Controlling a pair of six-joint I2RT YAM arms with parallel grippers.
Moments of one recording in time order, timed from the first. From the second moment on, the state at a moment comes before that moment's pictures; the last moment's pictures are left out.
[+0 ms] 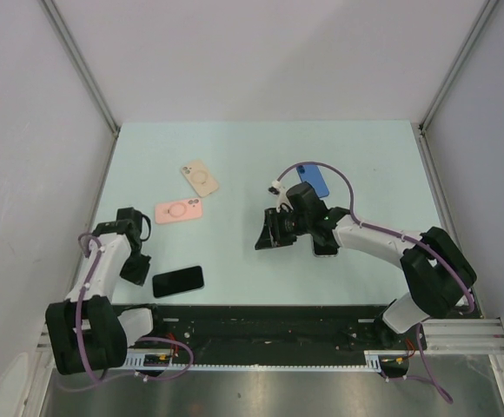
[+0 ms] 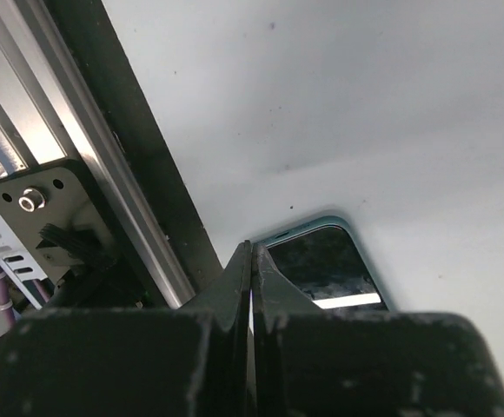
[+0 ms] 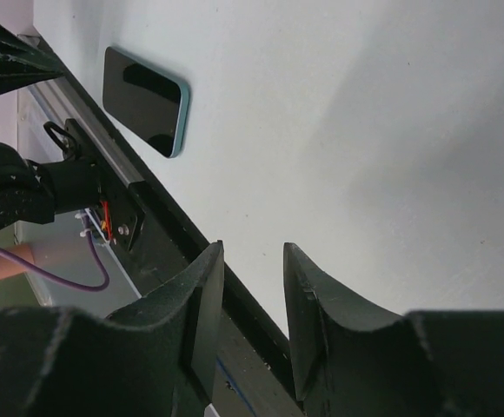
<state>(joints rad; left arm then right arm) 0.14 1.11 0.69 -1.13 -0.38 -1.11 0.73 1.54 0.93 -0.12 -0.48 0.58</state>
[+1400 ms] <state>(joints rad) -0.17 1.22 0.57 -0.91 -0.05 -1.07 0.84 1.68 0.93 -0.01 -0.44 0.66</state>
